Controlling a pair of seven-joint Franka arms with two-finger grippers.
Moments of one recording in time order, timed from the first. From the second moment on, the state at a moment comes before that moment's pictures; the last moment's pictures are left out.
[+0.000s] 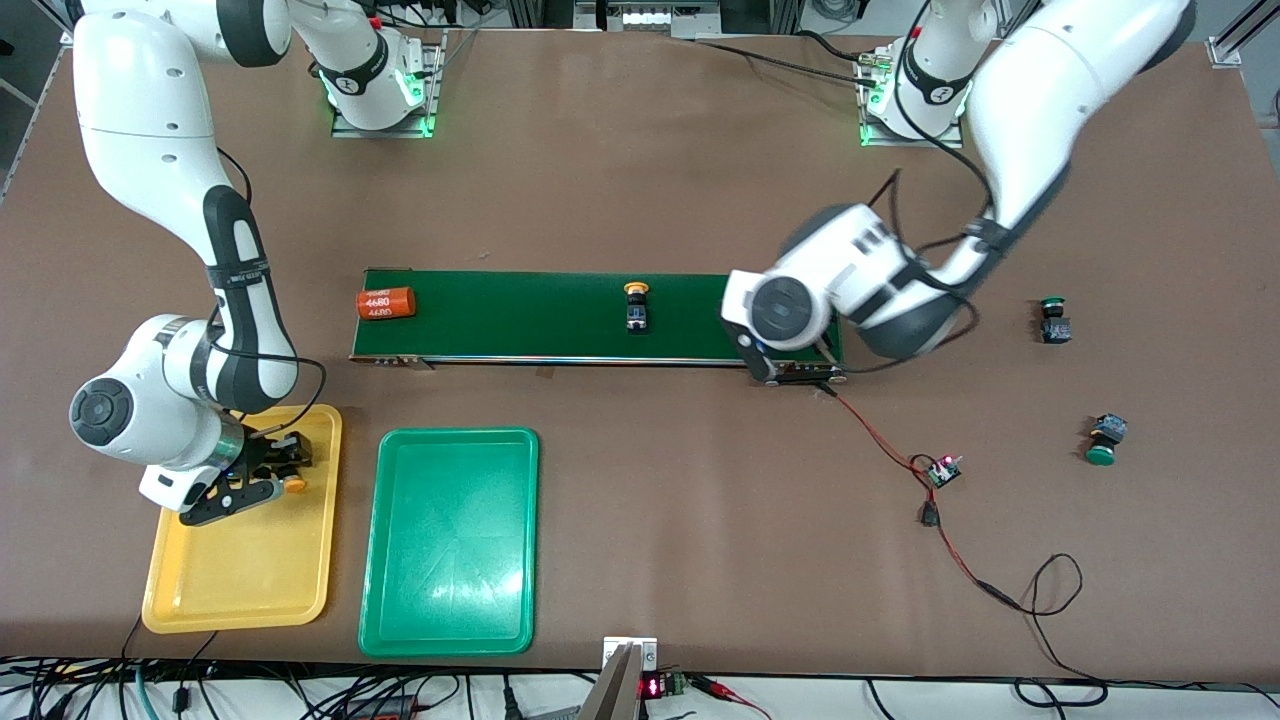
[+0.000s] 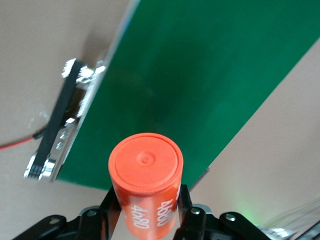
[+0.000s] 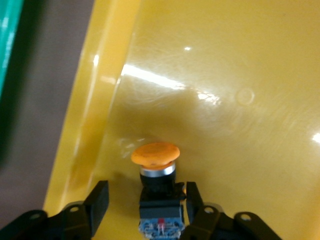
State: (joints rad) left arm 0.11 0.79 -0.89 -1.57 0.58 1.54 0.20; right arm 0.16 0.81 -0.25 -1.46 0.25 2.24 -0.54
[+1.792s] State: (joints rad) left arm 0.56 0.74 -1.16 -1.55 0.75 1.46 0.13; right arm 0.66 0.61 -0.24 -1.50 0.26 1.89 0.46
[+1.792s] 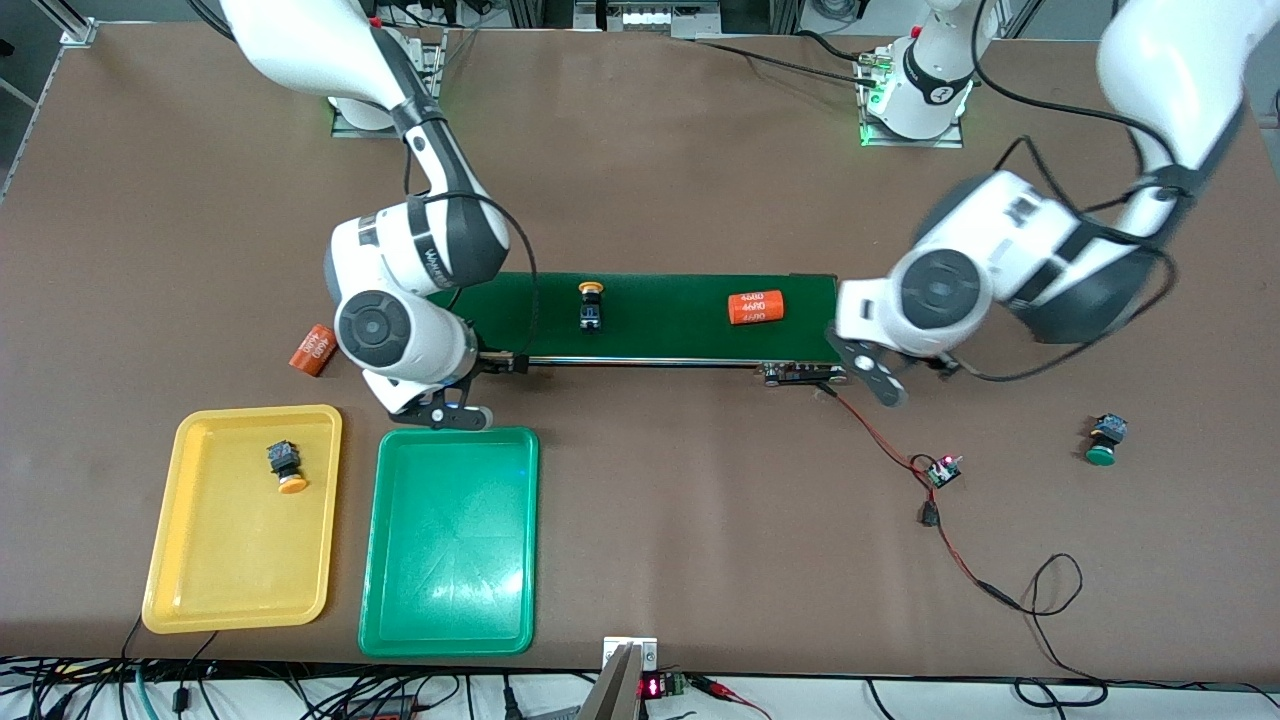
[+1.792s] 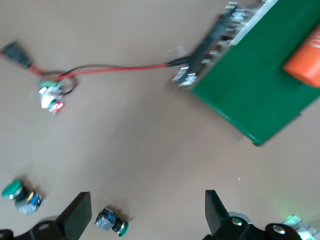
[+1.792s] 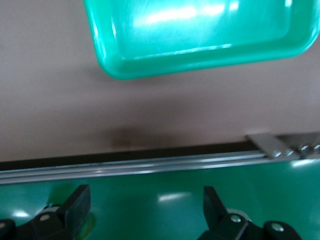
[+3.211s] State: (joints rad) left arm 0.40 0.57 -0.19 -1.56 0.27 2.05 0.46; right arm 0.85 0.61 -0.24 -1.67 0.26 2.09 0.70
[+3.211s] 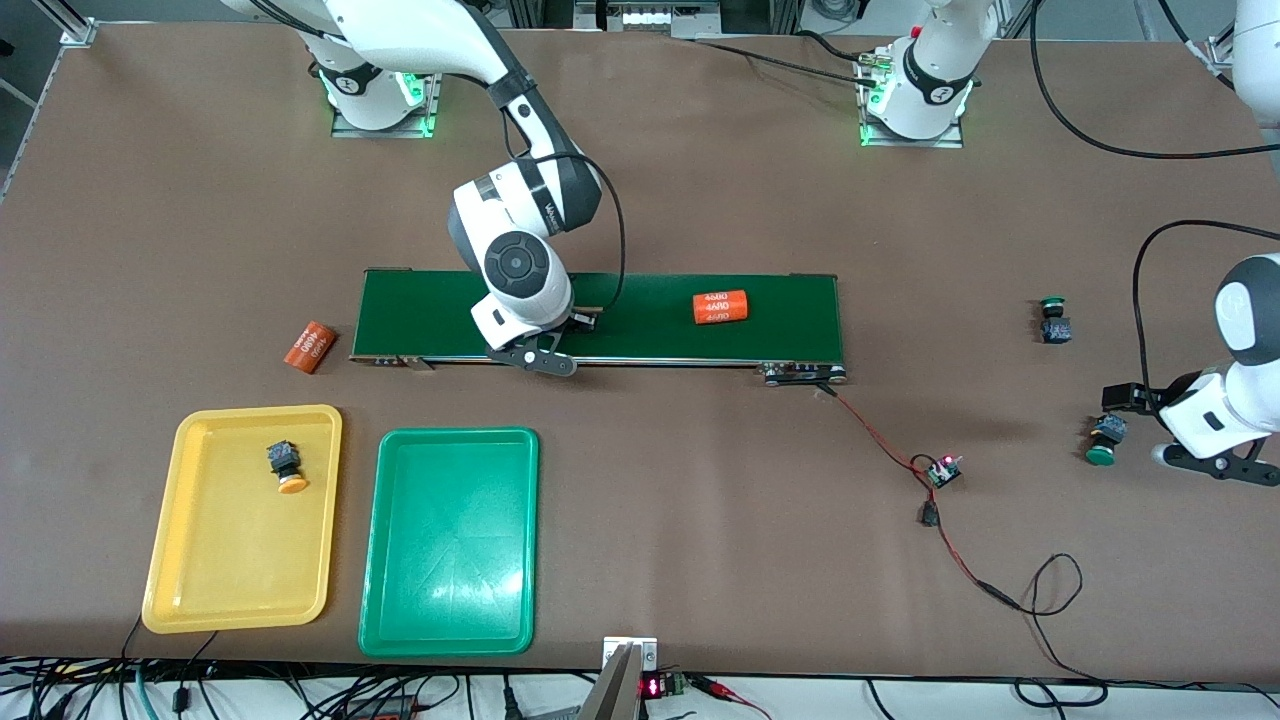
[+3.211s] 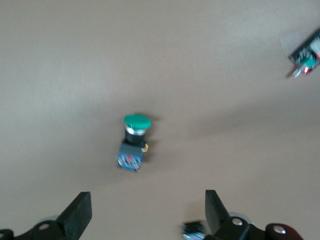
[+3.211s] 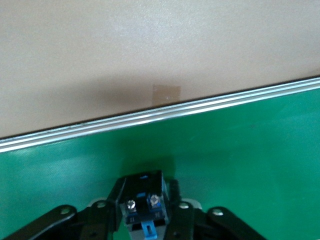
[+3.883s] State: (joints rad) left arm 0.44 0.73 -0.11 -1.60 0.15 2.30 0.72; right arm 0.72 0.52 -0.27 -1.61 0.25 2.05 0.60
